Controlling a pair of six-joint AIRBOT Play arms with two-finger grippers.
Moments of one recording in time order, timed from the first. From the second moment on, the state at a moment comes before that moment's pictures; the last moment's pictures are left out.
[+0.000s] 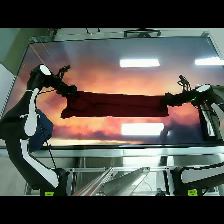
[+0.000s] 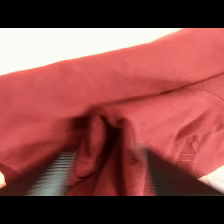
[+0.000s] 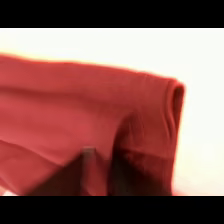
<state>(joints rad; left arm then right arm) 0.04 -1.92 1.77 1.17 -1.43 -1.20 -0.26 -1.64 1.12 -0.79 1.04 1.02</state>
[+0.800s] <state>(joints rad) 0.08 -1.83 1.98 1.07 -1.59 -1.30 -0.34 -1.78 1.28 -0.83 1.31 1.11</state>
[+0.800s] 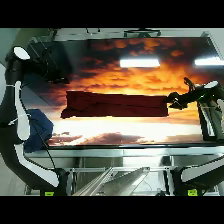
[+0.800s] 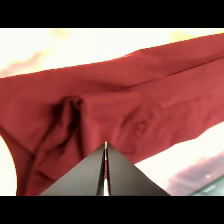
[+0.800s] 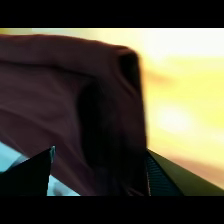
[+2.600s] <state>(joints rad) -0.04 -1.66 2.05 0.45 -1.47 -1.22 0.04 -1.52 1.55 -0.45 1.31 1.08</state>
